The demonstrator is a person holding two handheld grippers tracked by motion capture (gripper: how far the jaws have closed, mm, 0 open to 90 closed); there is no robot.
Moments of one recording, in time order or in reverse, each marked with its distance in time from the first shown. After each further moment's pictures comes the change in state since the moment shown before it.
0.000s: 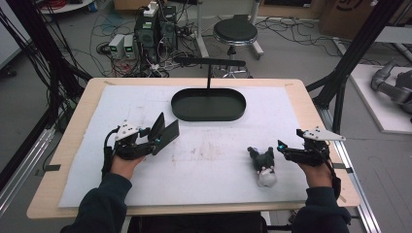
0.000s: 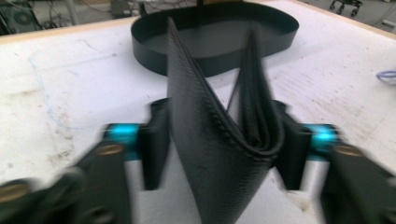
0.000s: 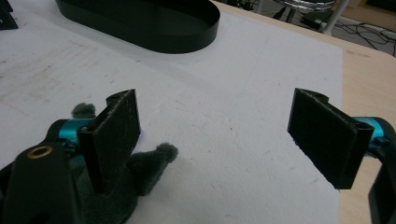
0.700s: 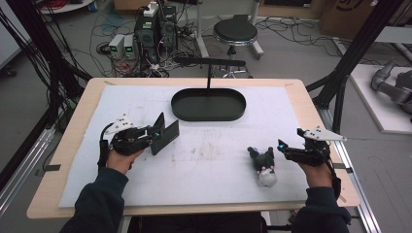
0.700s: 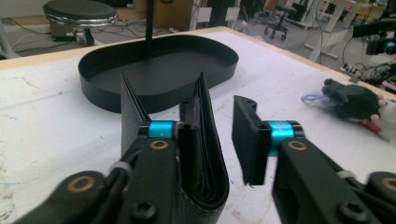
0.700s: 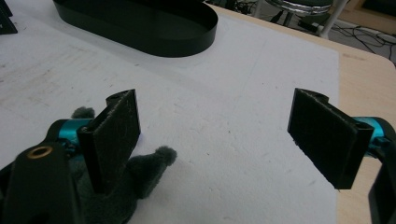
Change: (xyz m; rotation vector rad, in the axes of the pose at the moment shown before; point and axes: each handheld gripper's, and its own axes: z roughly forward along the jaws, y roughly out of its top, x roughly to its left) left arm 0.008 0.018 -0.008 -0.114 -0.202 -0.002; right arm 0.000 0.001 -0.002 -0.011 -0.005 0.002
